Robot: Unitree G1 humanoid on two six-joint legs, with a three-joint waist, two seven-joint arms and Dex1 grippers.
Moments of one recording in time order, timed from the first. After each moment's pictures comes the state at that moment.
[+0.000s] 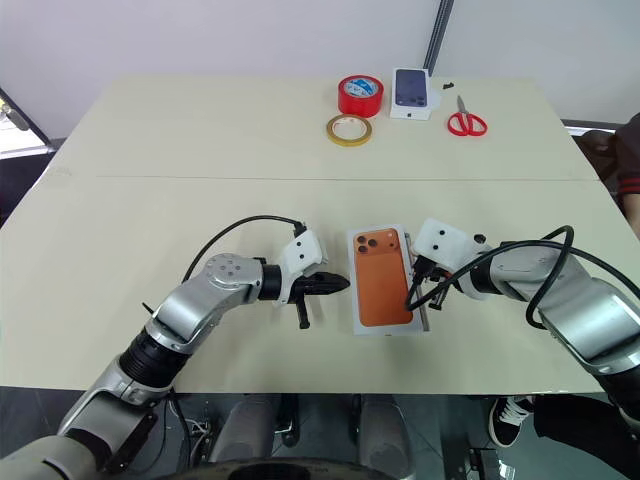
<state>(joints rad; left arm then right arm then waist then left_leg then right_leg) -0.49 0.34 -0.45 -0.17 -0.22 0.67 -0.82 -0.31 -1.16 0.19 -0.49 0.38 0.84 0.73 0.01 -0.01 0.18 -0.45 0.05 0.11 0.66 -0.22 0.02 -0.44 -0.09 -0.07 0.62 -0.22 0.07</state>
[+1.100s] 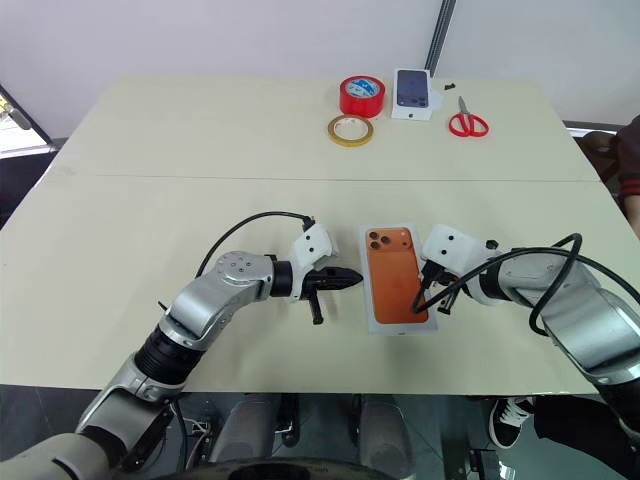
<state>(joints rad) -0.51 0.25 -0.42 -0.16 -0.23 0.69 -0.79 -0.24 -1.13 0.13 -0.50 0.29 0.87 0.77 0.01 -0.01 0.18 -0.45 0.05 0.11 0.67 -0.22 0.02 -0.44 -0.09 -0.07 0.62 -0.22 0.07</state>
